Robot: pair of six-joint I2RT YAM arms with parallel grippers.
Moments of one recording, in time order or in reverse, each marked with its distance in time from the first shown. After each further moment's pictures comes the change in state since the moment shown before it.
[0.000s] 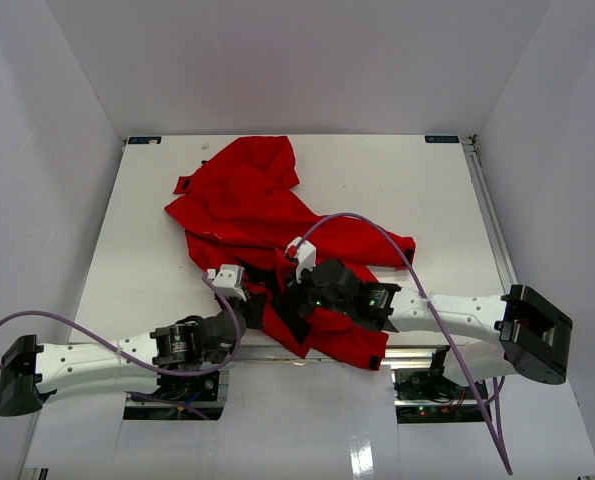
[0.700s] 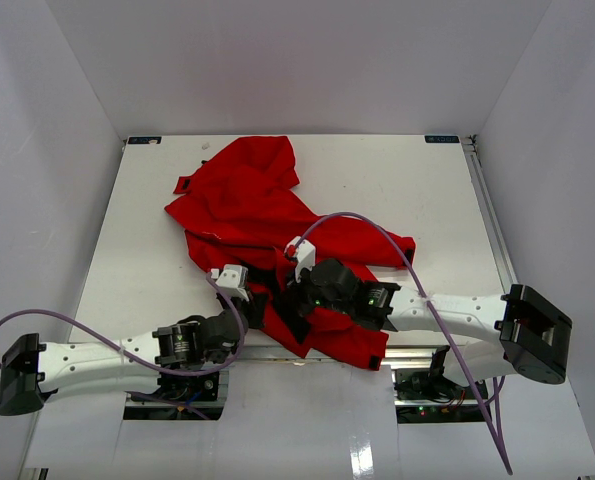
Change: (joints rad) left arm 0.000 0.027 0.000 0.017 0.009 0.034; right arm 0.001 0.003 0.016 -0.025 0.009 0.001
